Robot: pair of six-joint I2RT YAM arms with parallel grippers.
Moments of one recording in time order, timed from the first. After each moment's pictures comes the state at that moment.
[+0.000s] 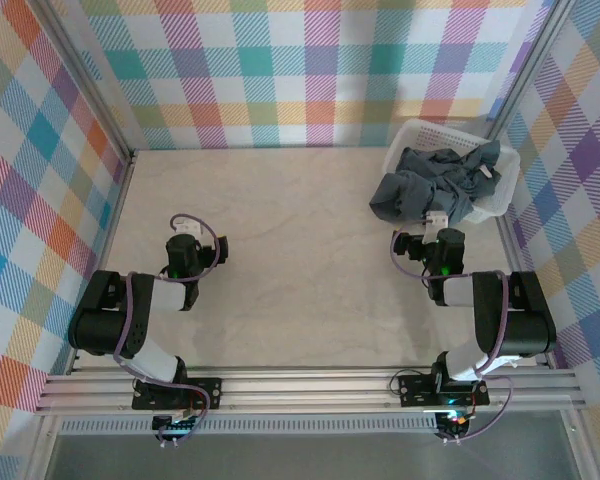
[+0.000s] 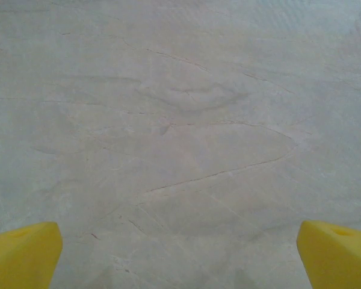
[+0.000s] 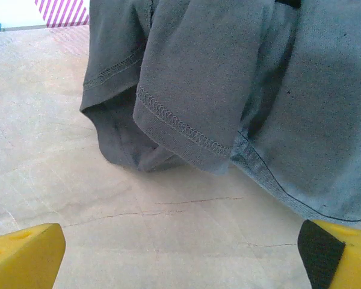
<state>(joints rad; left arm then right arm) -0.09 1.57 0.40 0.70 -0.14 -0.10 0.01 1.53 0.40 0.73 -0.11 0.05</state>
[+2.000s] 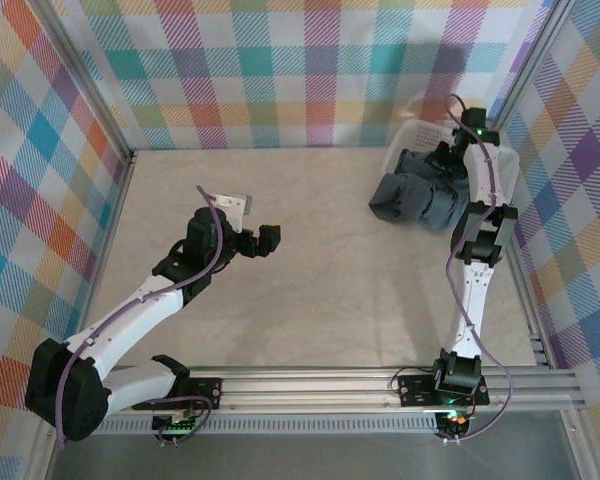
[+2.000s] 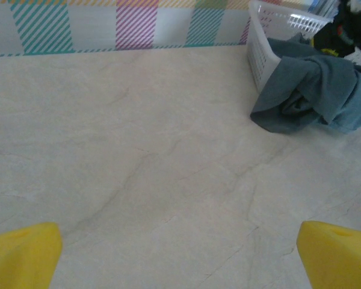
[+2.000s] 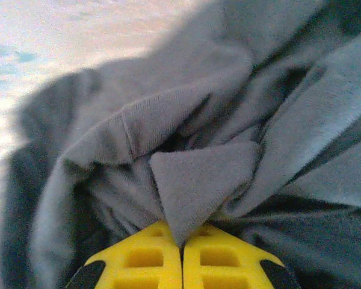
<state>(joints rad) -0.50 1.12 0.78 -0.08 0.03 -0.23 -0.14 2.49 2.49 -1.02 -0.19 0.31</state>
